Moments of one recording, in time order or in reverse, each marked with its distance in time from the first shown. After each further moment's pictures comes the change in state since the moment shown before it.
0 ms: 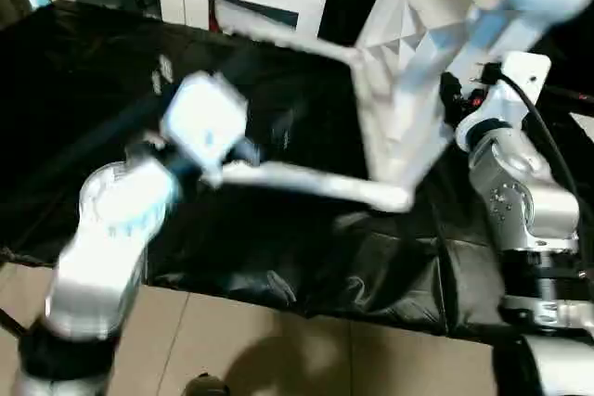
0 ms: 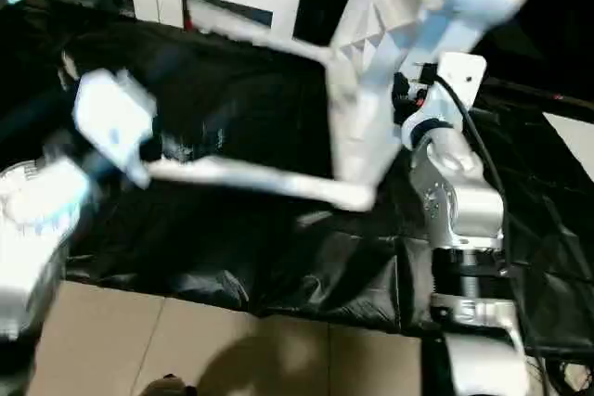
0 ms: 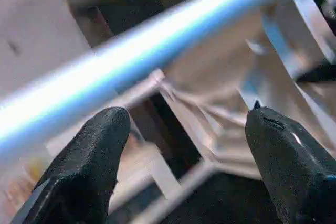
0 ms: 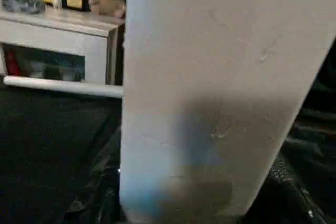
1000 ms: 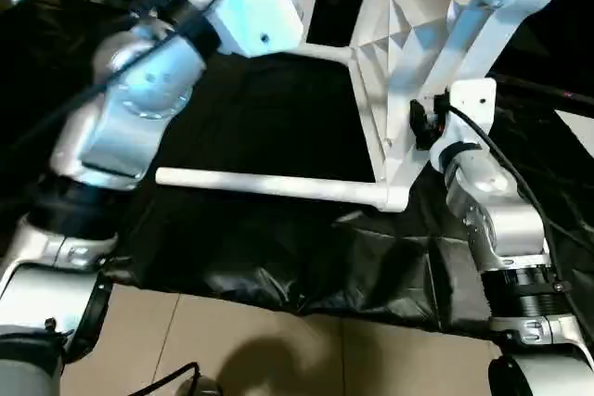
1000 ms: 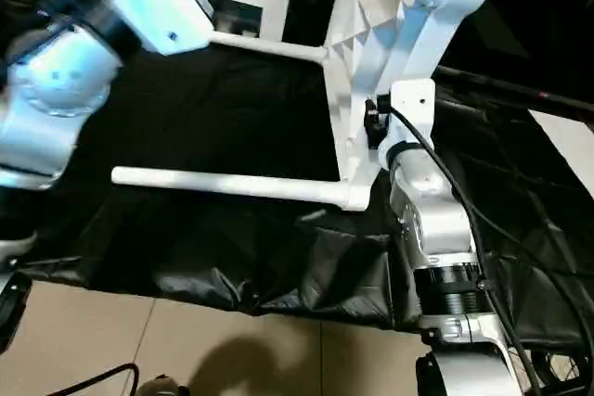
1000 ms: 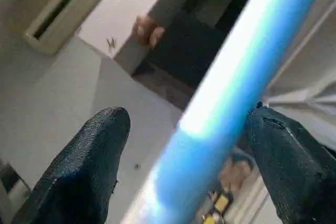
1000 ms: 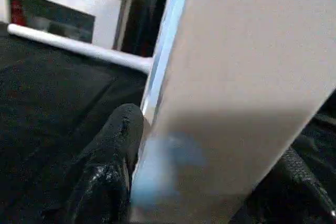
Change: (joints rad) left arm -0.380 0.082 -0.127 0.559 0.418 -0.416 0.214; right arm 0.092 0.042 0.106 0.046 -0.107 -0.108 0.058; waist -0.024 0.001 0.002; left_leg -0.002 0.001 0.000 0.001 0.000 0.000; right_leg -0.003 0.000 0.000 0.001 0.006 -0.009
